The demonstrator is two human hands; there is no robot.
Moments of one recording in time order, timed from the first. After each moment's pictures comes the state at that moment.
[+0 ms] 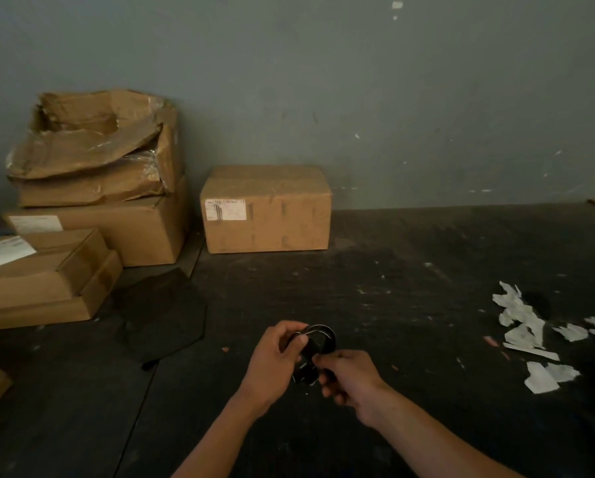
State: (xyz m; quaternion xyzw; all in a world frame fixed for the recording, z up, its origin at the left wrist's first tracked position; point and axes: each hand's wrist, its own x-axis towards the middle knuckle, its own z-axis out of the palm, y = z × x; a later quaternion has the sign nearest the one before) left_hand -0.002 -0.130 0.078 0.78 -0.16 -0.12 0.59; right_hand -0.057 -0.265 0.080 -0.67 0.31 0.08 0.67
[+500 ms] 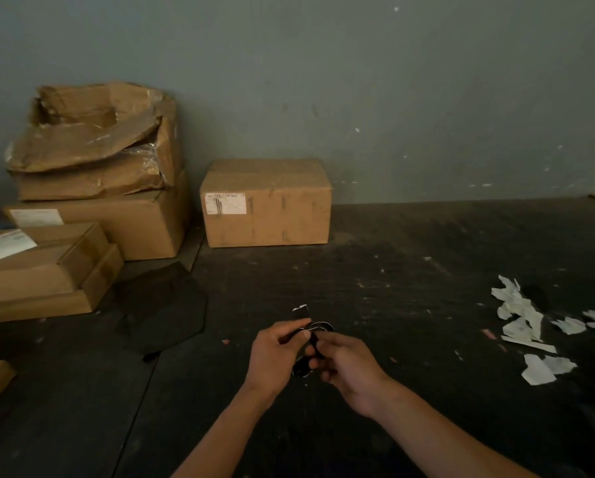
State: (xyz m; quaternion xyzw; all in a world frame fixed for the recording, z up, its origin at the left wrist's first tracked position) left_hand -0.007 -0.135 0.075 0.76 -0.13 -0.11 0.62; right_hand -0.061 -0.263 0.084 -0.60 0.23 0.06 0.77
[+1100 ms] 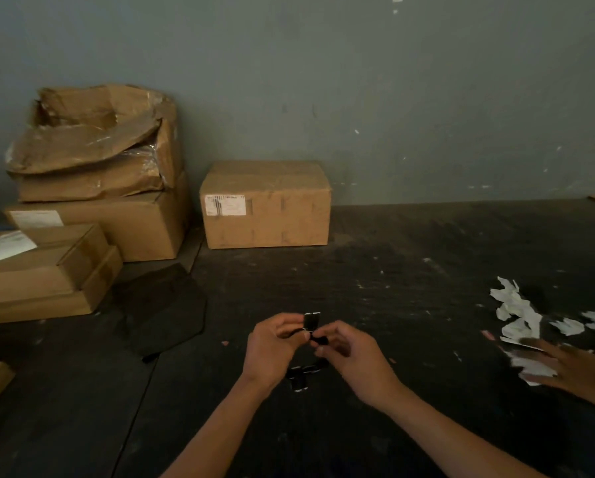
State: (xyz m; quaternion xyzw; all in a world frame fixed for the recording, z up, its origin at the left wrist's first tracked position) left_hand 0.000 -0.135 0.085 0.77 -0.12 -0.10 0.61; right_hand -0.070 -0.286 0.083 -0.84 0.03 -0.07 0.54
